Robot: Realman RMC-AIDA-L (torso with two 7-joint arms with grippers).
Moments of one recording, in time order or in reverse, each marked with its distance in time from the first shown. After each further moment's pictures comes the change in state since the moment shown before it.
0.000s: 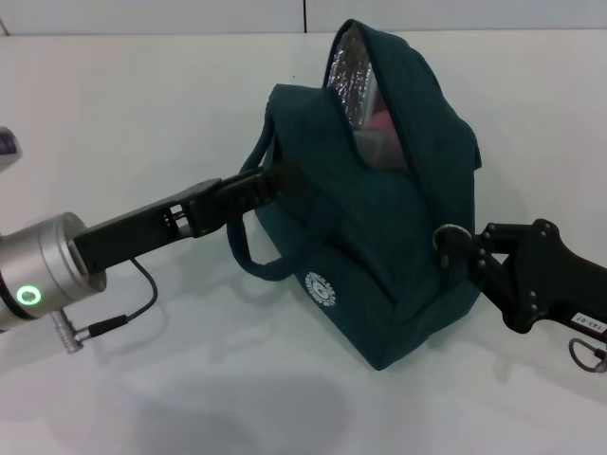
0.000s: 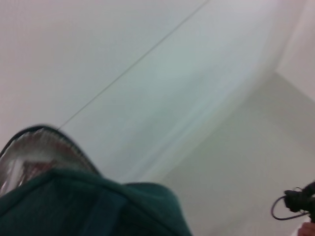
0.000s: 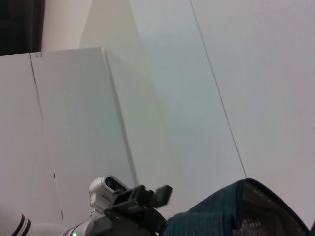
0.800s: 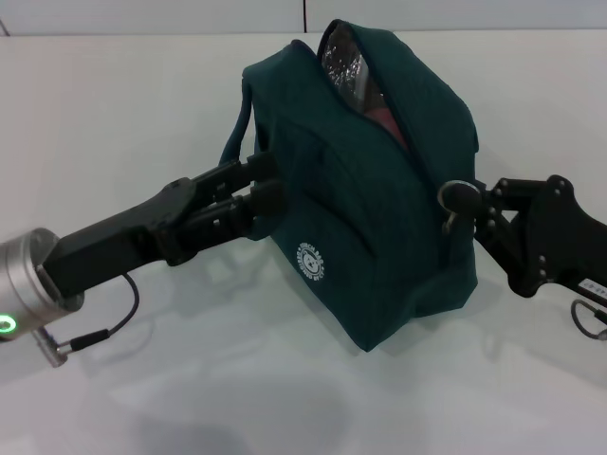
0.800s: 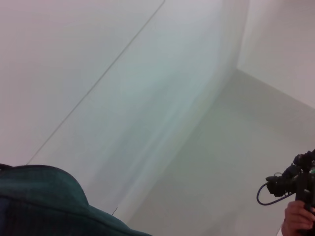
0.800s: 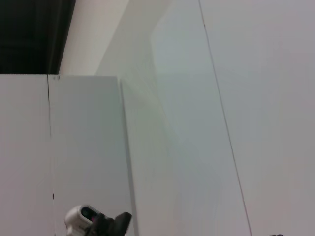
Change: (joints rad) left arm 0.045 0.005 0.006 0.002 -0.037 0.120 0.215; right arm 0.023 0.002 0.003 -0.026 0.067 -0.041 -0.078
